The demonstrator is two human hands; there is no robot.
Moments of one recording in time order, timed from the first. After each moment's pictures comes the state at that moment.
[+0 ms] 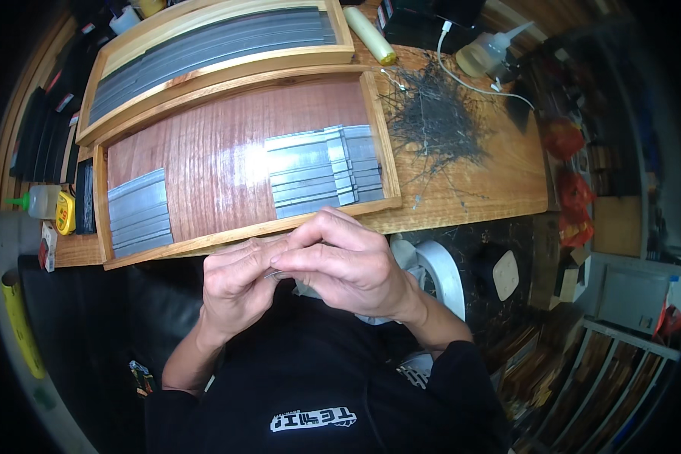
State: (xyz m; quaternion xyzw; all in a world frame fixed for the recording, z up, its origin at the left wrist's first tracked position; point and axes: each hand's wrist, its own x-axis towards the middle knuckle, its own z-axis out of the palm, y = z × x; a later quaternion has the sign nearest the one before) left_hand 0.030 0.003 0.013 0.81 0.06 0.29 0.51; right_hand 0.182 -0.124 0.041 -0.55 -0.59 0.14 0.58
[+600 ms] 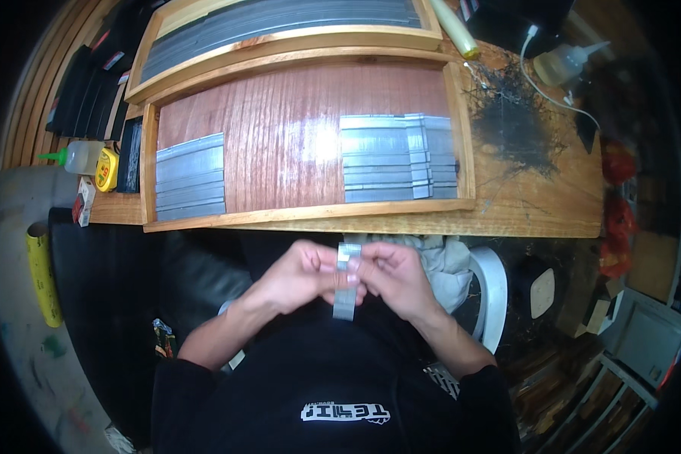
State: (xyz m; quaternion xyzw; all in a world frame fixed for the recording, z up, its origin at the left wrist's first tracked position) left_hand 0.004 -0.003 -0.023 0.46 0.27 -0.16 0.83; right_hand 0.137 -0.163 -0.033 -0.55 -0.12 0.56 0.61
